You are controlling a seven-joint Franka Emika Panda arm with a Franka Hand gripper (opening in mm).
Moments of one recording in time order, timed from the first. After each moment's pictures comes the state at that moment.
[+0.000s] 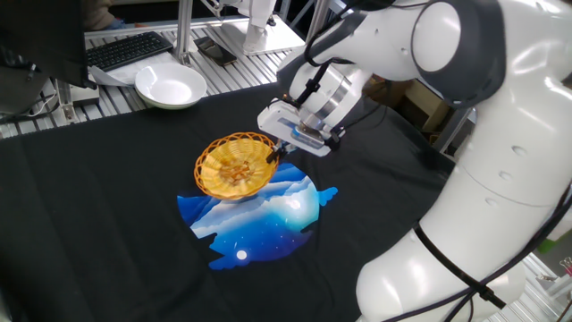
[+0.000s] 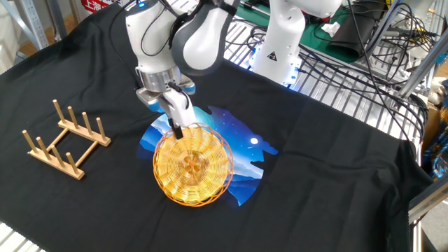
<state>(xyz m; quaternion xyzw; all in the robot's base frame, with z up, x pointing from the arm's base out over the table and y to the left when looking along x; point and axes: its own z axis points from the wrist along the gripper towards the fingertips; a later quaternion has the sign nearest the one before) 0.475 -0.096 0.129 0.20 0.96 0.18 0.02</state>
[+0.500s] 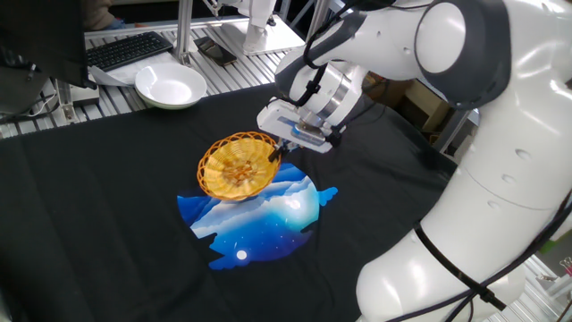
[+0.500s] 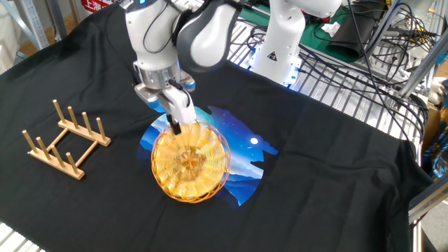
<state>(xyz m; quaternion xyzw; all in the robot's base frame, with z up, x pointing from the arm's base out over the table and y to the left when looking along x) 0.476 -0.101 0.148 0.19 0.97 0.15 0.01</state>
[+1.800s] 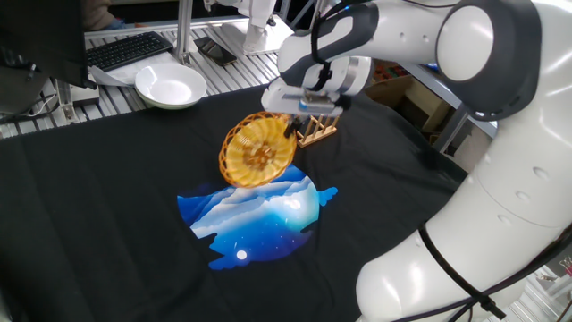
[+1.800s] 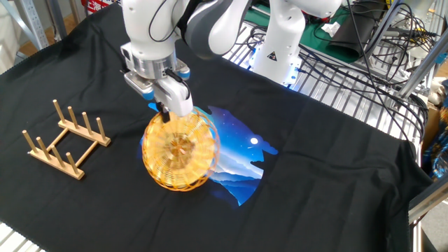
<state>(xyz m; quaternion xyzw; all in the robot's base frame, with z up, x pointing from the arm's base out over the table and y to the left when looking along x) 0.489 -0.123 0.190 0.13 0.99 0.06 0.01</state>
